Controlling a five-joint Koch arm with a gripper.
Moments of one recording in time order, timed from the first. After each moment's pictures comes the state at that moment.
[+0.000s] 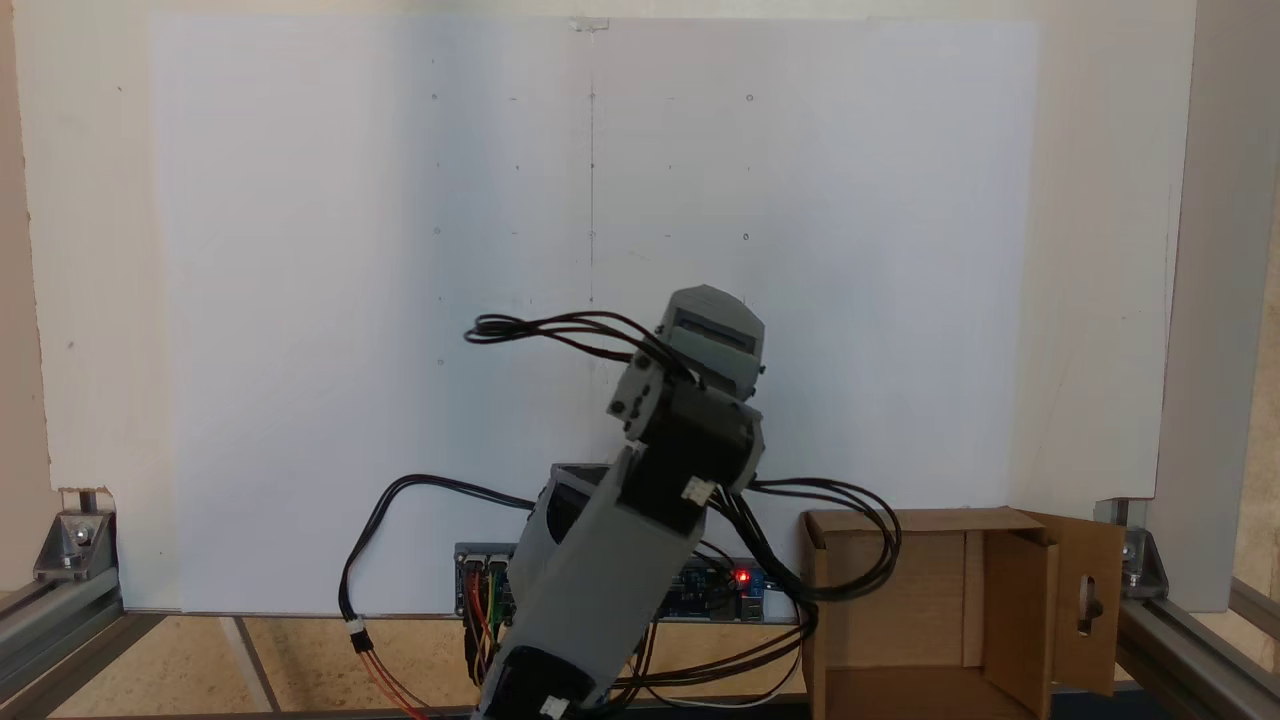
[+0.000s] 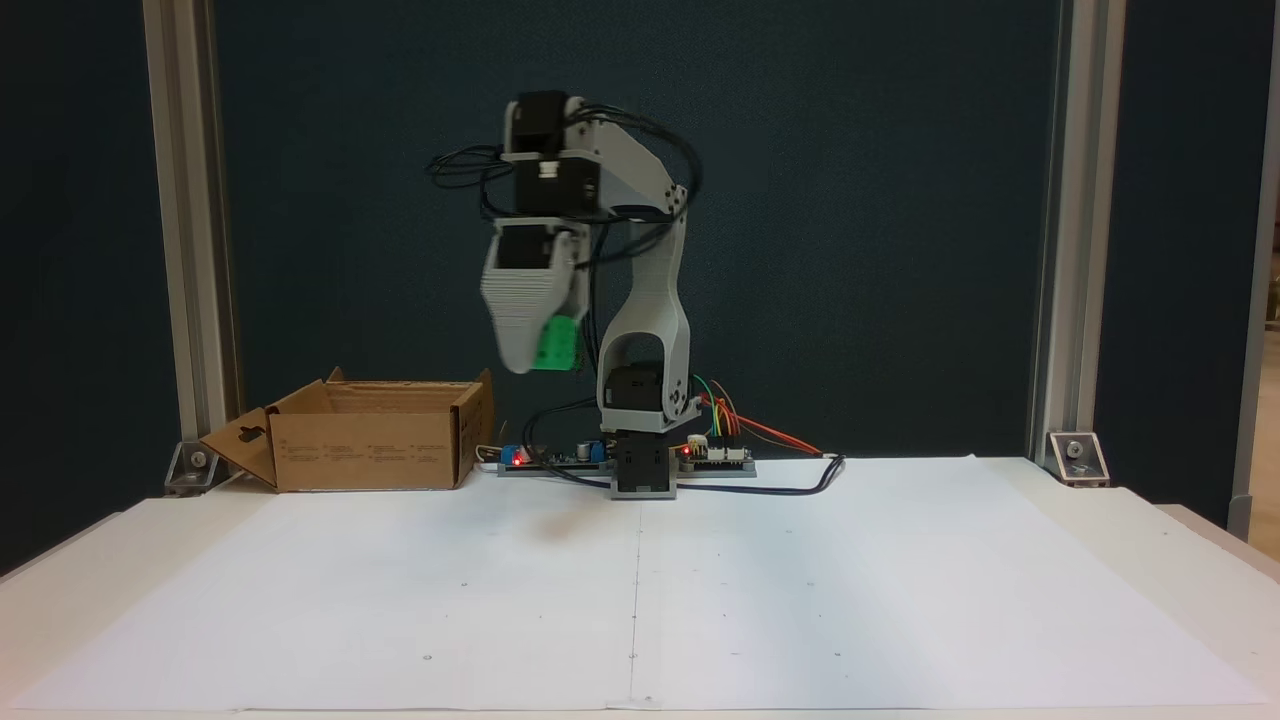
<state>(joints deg) 29.4 100.4 80.4 74.9 -7.9</state>
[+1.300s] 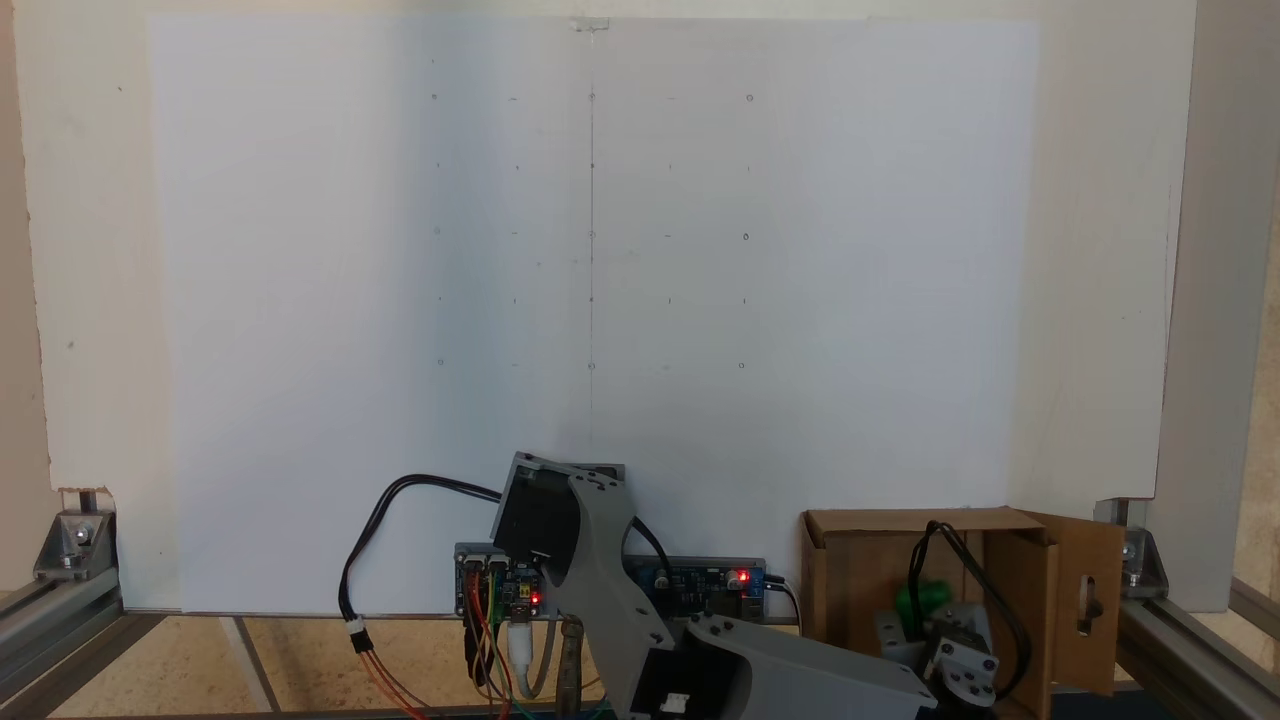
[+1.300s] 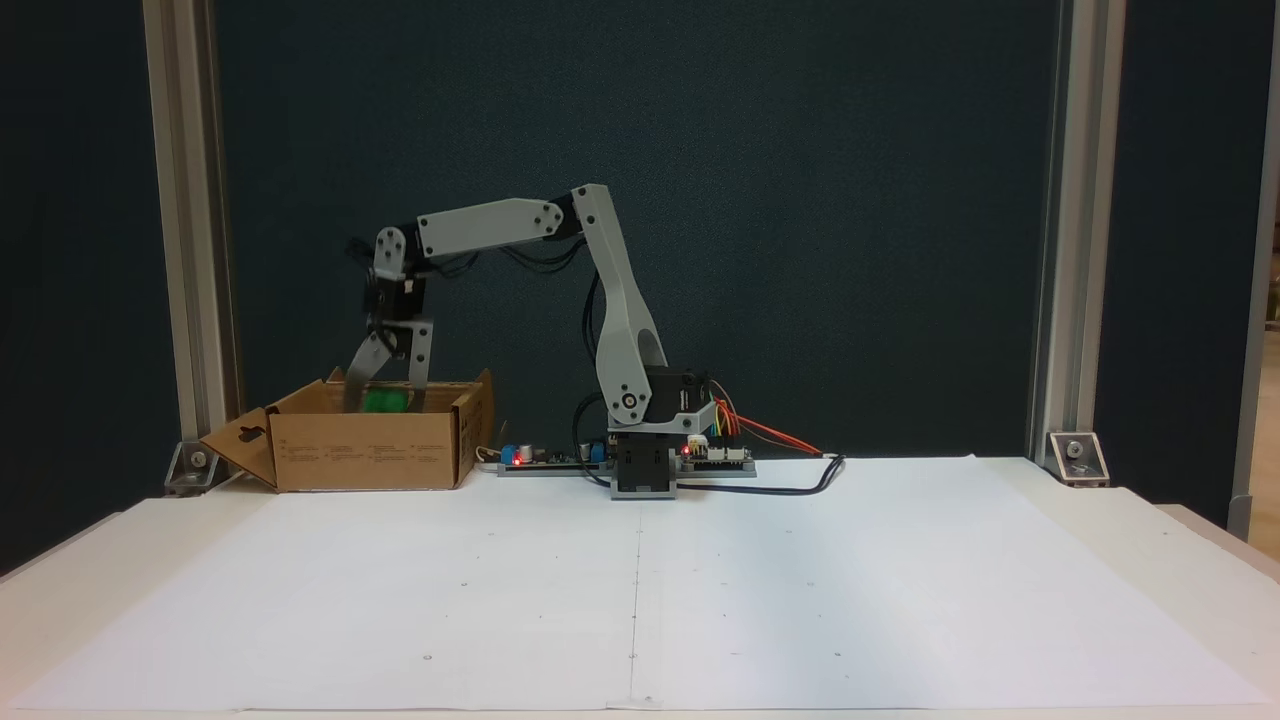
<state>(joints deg) 107.0 72.0 78.6 39.4 -31.6</state>
